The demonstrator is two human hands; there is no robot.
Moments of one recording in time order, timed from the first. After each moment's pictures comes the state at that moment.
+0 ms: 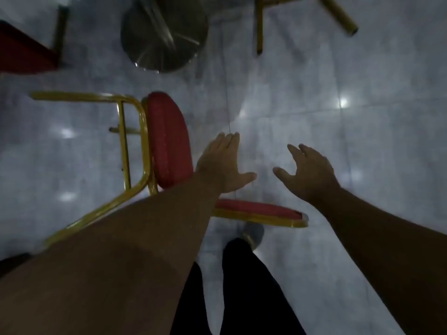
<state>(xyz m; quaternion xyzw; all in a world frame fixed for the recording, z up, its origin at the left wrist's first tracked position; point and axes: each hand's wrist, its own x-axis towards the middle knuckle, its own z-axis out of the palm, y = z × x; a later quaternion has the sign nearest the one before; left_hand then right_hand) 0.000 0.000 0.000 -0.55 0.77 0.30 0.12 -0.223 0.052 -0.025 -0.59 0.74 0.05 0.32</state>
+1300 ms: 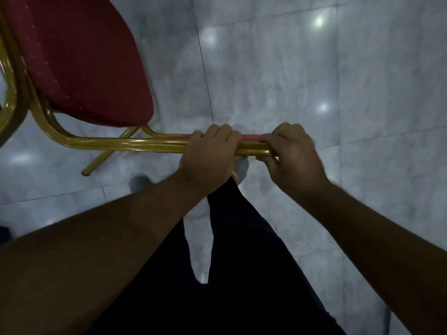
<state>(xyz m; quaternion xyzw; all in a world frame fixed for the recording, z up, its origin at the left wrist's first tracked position) 0.034 0.141 -0.069 -0.40 0.90 0.18 0.00 -0.161 0.191 -0.047 -0.69 0.68 -0.07 0.26</state>
